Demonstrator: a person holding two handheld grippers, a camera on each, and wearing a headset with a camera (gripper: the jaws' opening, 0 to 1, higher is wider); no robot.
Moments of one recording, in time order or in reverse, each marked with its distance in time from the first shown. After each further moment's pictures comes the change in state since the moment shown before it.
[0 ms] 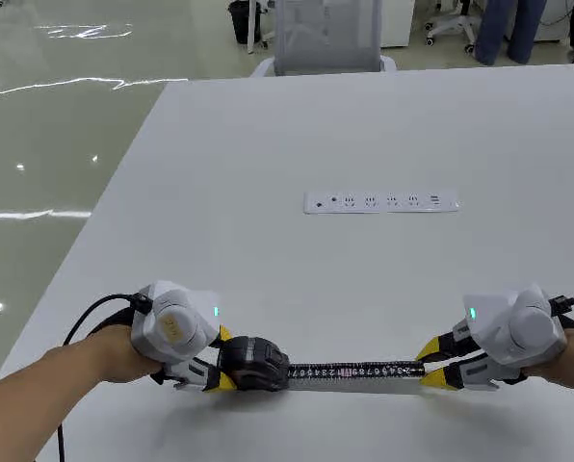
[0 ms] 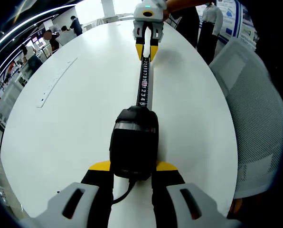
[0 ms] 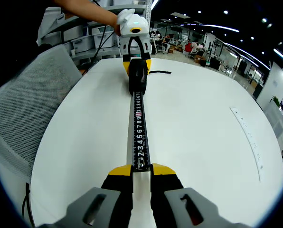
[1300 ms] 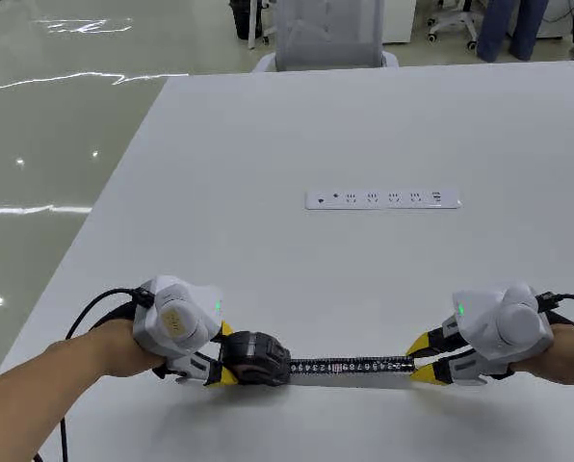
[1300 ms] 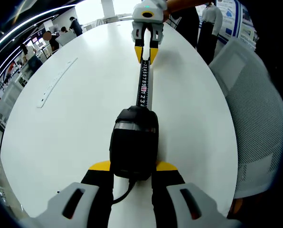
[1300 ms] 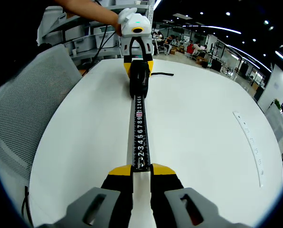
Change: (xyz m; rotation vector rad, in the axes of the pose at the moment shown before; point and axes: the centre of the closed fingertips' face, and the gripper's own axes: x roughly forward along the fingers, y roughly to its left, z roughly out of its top) left arm 0.000 -0.001 0.001 0.002 -0.003 0.000; right arm 0.010 0.001 0.010 -0.016 -0.006 0.007
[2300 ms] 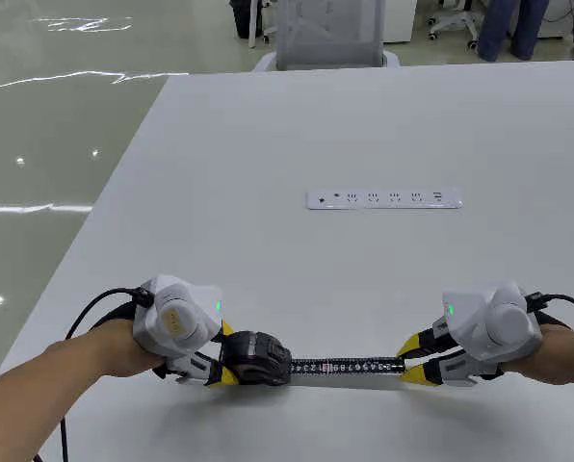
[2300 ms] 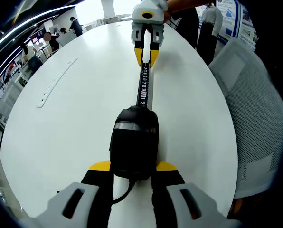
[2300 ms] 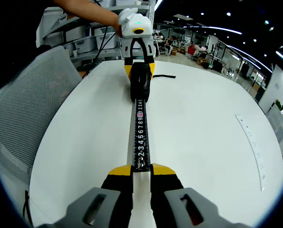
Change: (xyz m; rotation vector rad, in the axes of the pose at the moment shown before) left arm 0.000 0.000 -0.001 -0.001 -0.005 -0.002; right arm 0.009 0.002 0.011 -0.002 -0.009 0.011
